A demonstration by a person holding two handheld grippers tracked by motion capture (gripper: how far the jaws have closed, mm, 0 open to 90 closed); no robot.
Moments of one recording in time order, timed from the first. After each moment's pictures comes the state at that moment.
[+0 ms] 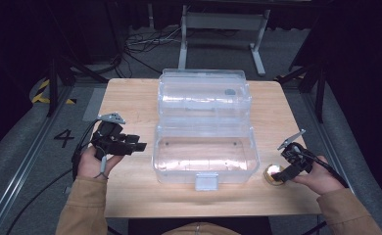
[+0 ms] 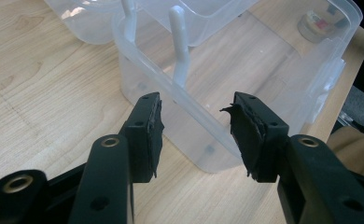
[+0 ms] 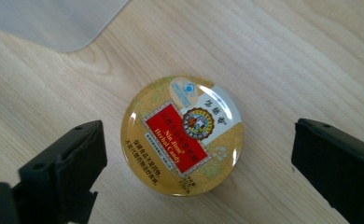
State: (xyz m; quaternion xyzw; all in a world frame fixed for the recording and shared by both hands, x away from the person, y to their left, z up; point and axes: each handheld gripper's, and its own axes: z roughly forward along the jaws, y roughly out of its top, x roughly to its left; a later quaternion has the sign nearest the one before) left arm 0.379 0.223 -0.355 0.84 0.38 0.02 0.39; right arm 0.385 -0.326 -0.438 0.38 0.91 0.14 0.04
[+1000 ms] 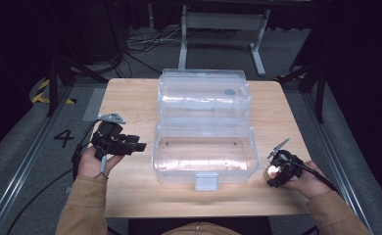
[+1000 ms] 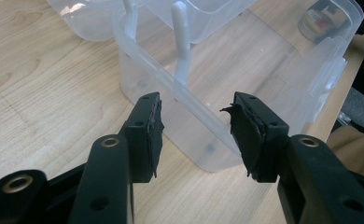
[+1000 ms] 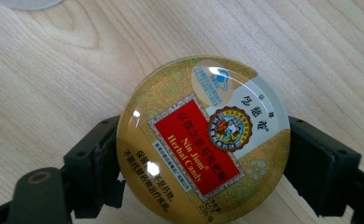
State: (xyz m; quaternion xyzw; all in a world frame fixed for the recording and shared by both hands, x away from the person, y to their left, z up) left arm 0.381 0.224 -0.358 0.84 0.38 0.02 0.38; right arm 0.382 -0.306 -0.466 0.37 0.93 0.08 0.06
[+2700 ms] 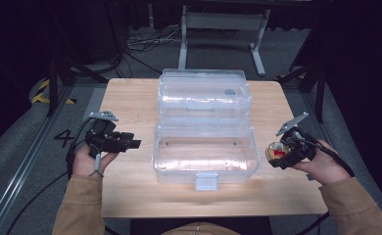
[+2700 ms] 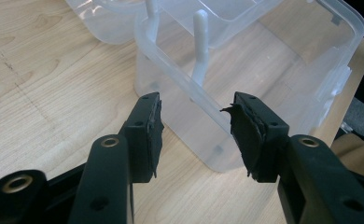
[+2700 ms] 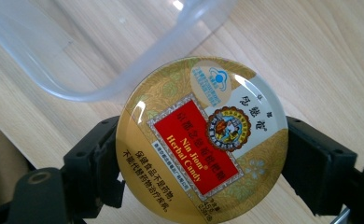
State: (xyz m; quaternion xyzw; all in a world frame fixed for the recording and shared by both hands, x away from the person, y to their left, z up) left arm 0.383 0.239 -0.354 0.83 0.39 0.03 0.40; right arm 0.382 -0.294 -0.357 0.34 0.92 0.17 0.09
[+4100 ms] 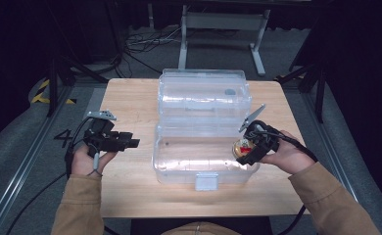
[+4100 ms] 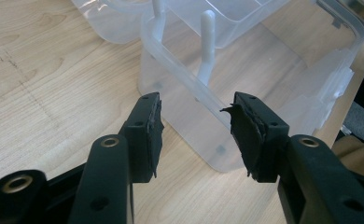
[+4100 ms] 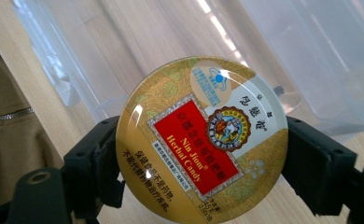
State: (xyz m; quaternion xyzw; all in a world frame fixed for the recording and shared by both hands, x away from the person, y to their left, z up) left arm 0.385 0.244 -0.355 0.83 0.40 0.02 0.40; right arm 0.399 -0.201 -0.349 0.25 0.95 0.17 0.04
